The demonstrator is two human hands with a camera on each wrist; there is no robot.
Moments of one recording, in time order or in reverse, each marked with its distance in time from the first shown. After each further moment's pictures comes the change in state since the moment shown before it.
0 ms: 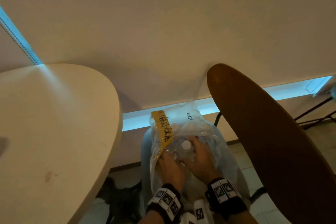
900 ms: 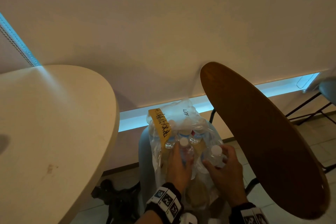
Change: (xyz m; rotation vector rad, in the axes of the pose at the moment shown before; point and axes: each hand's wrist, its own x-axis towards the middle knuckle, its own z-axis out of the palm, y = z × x) left_hand -0.027 0.025 -0.005 -0.206 -0.314 0.246; right_hand -0.074 -0.018 -0.071 0.175 0.274 0.234
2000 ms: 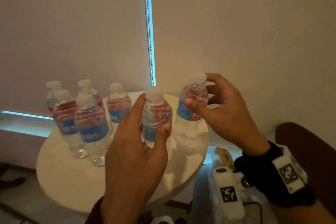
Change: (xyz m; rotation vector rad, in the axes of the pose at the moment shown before) left_hand -0.144 0.224 -0.295 0.354 0.782 0.297; right_hand -0.048 -0.357 0.052 0.284 -0.439 -0.909
